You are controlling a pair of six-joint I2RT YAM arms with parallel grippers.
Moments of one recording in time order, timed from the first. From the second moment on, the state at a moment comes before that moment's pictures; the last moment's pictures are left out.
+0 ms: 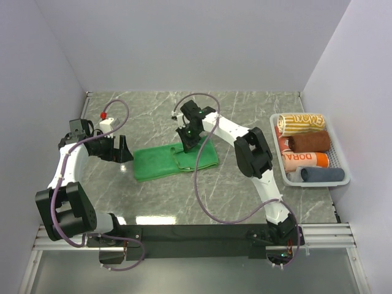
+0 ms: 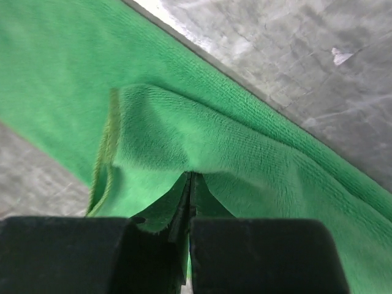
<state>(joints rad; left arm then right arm) 0.28 1.34 0.97 -0.74 0.68 0.39 0.65 2.33 1.97 -0.82 -0.34 0.03</state>
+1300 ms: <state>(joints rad) 0.28 1.34 0.95 -0.72 0.69 0.40 0.69 2.30 1.95 -0.73 -0.53 0.11</state>
